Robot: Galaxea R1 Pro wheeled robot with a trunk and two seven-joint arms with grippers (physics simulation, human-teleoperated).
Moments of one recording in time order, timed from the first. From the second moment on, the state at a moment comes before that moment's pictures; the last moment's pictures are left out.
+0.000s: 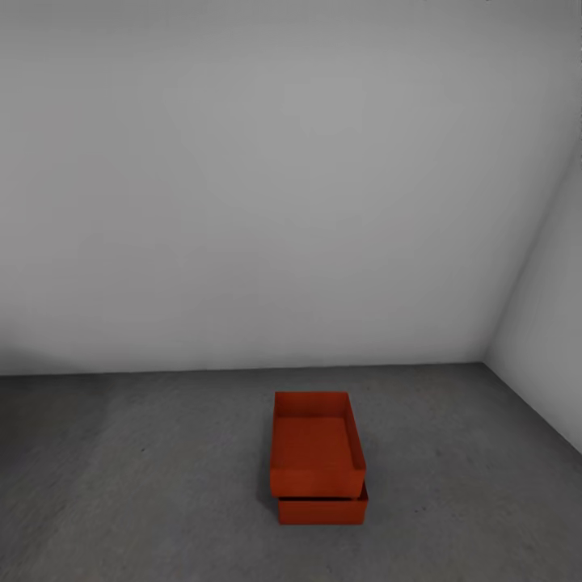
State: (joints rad) left arm -0.20 0.06 -0.02 -0.01 0.21 -0.10 0.14; right arm -0.14 0.04 -0.09 0.02 0.19 -0.18 -0.02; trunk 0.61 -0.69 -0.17
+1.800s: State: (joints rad) left arm -0.20 0.06 -0.02 -0.01 0.21 -0.10 0.14; right arm -0.14 0.04 -0.09 0.02 0.19 -0.18 -0.02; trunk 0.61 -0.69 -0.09
